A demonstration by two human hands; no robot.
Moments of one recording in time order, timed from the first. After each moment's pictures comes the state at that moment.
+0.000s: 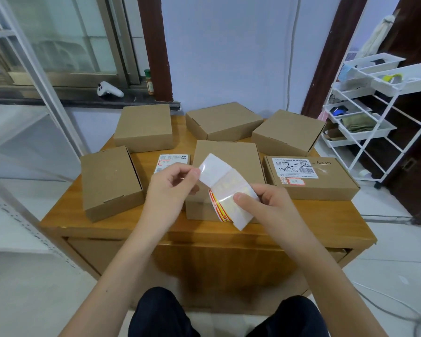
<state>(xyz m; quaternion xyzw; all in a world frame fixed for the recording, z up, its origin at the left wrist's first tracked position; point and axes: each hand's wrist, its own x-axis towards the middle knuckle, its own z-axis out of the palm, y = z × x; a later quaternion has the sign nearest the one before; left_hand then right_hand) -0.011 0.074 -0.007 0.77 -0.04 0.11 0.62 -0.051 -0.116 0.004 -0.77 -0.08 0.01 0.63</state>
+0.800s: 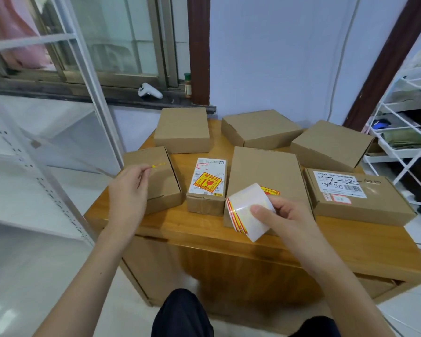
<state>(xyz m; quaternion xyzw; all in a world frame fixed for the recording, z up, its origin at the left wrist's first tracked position) 0.017 0.214 -0.043 0.89 0.06 0.34 0.29 -0.039 -0.077 -0.003 -0.78 -0.08 0.05 0.62</state>
